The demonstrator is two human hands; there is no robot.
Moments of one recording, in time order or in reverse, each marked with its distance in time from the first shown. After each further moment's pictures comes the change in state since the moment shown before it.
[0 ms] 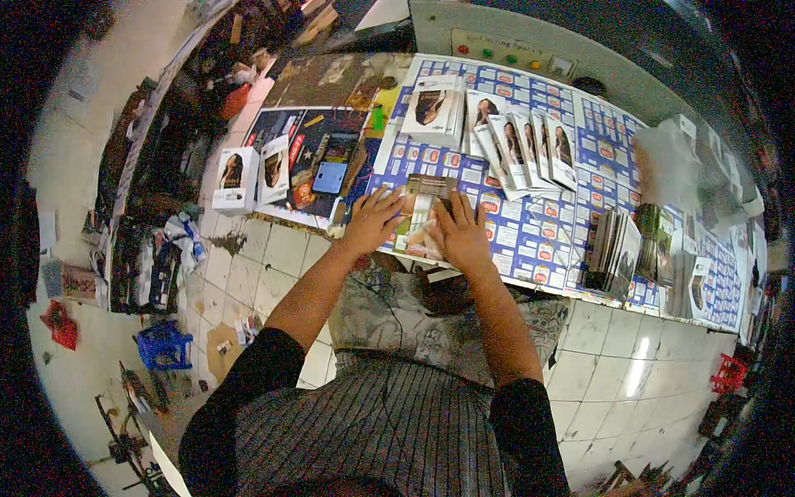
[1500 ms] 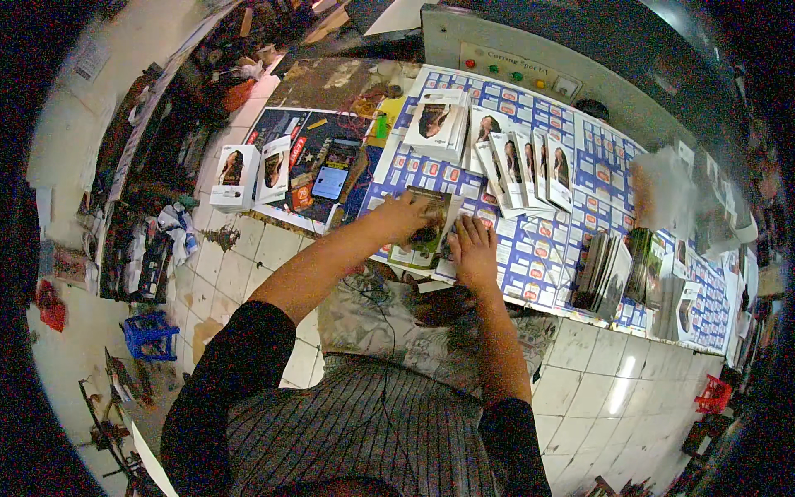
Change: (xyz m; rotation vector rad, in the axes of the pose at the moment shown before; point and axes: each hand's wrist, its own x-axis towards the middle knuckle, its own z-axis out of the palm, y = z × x) left_hand 0.076 0.055 -0.044 0.274 -0.590 0.216; right_hand -0.023 0.034 0.002 0.108 -0.045 0.111
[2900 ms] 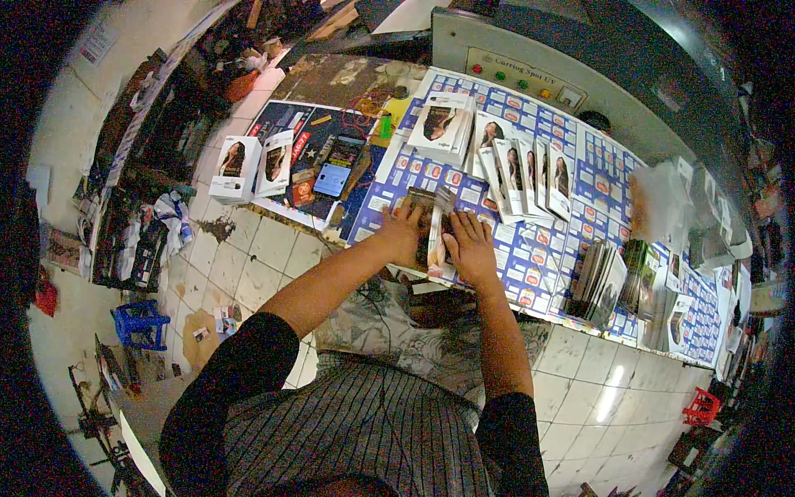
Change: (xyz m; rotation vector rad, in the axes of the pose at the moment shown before) left_hand -0.015 0.035 0.012 -0.201 0.050 -0.223; right_hand 0.021 0.000 -0.014 0.029 -0.034 -0.101
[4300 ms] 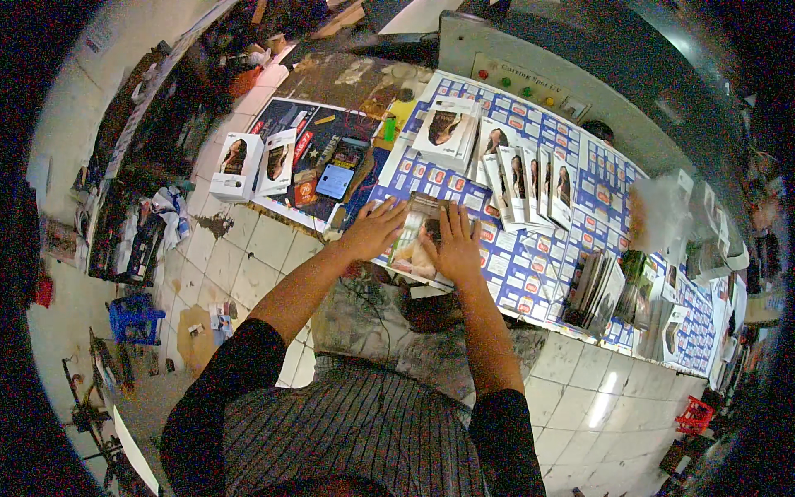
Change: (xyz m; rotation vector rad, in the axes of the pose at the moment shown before) left_hand -0.015 -0.076 0.057 -0.072 0.431 0.108; right_hand 0.025 -0.028 0.022 -0.202 0.041 0.005
